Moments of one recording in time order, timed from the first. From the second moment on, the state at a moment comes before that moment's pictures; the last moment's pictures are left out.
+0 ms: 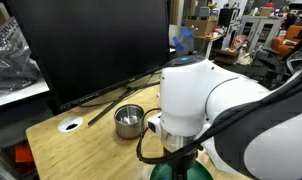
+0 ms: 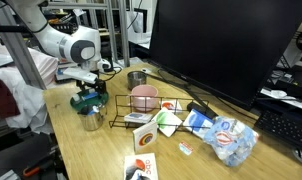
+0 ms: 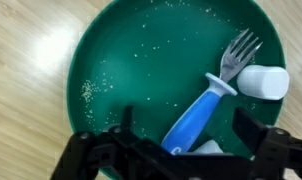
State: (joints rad) arm 0.33 0.46 0.31 -2.19 0.03 2.57 -0.10
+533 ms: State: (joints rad) arm 0.34 0.46 0.30 -2.19 -0.01 2.59 -0.10
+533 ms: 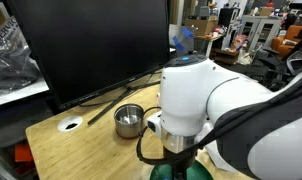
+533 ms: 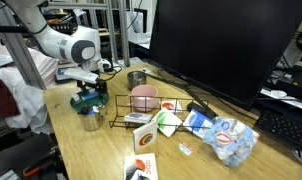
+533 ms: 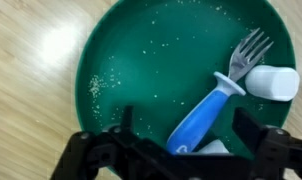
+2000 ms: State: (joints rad) arm 0.40 0.46 0.27 -2.18 -0.12 2.59 0.00
